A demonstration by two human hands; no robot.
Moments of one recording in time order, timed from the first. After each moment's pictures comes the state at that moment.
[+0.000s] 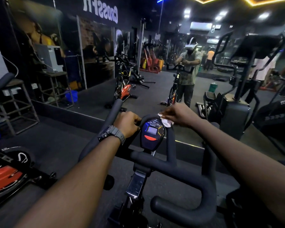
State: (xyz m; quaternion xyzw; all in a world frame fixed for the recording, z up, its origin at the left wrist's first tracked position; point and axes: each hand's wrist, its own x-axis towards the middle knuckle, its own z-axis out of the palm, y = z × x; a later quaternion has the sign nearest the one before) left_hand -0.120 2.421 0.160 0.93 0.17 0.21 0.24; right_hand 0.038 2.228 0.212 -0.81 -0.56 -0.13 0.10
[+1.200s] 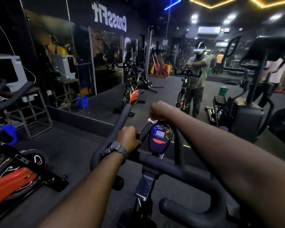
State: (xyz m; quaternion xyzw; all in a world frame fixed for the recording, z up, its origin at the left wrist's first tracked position) left_hand -0.160 2.424 0.142 0.95 0.22 0.15 0.15; right_hand -0.019 2.338 0.248 -0.88 -0.46 -0.05 -0.12
